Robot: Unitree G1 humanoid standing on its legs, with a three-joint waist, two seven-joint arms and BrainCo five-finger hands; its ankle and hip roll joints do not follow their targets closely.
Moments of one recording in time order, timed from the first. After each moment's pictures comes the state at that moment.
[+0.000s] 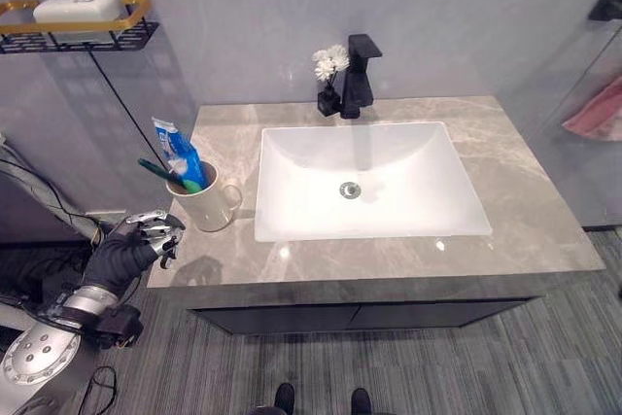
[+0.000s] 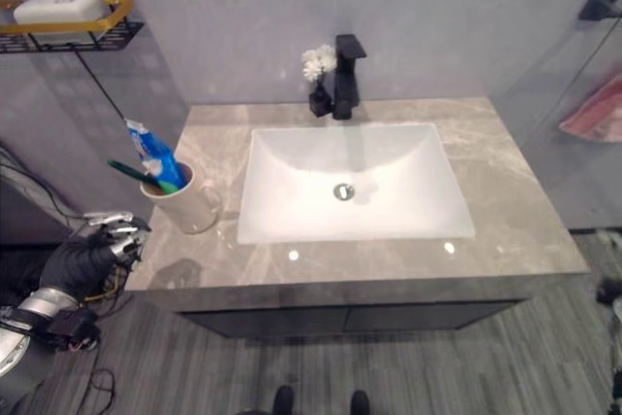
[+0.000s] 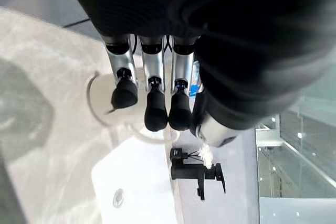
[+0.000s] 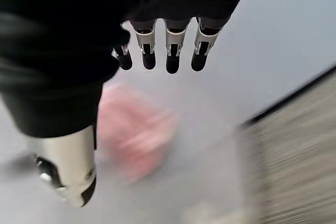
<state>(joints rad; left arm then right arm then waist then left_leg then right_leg) 0.57 1.01 0.22 -0.63 -0.95 0.08 0.18 -0.08 -0.88 -0.28 0.98 0.32 -0.07 -0.34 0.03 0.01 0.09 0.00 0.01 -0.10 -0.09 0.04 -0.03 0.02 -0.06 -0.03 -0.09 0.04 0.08</state>
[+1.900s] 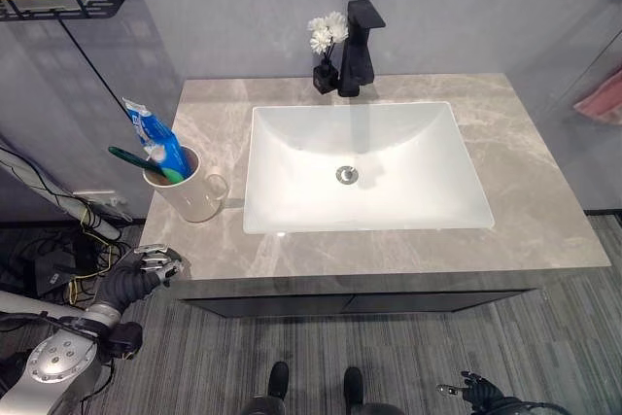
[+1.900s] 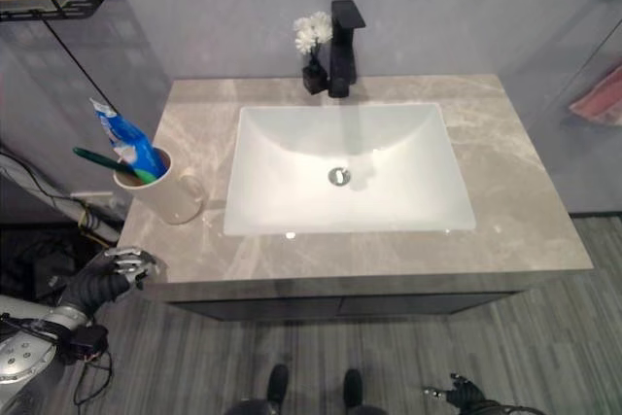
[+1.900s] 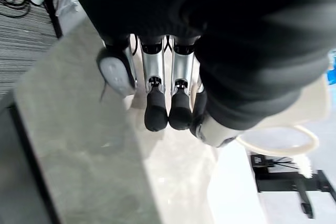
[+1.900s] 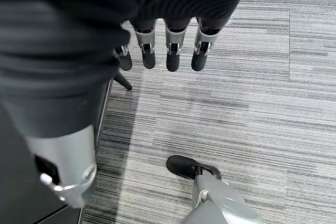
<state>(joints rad) 0.39 0.82 0.14 -0.38 -0.57 0.21 -0.01 0.04 -0.43 0.18 1.13 0.15 -0.02 0.07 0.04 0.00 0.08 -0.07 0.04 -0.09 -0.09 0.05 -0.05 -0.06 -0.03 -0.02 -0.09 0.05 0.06</state>
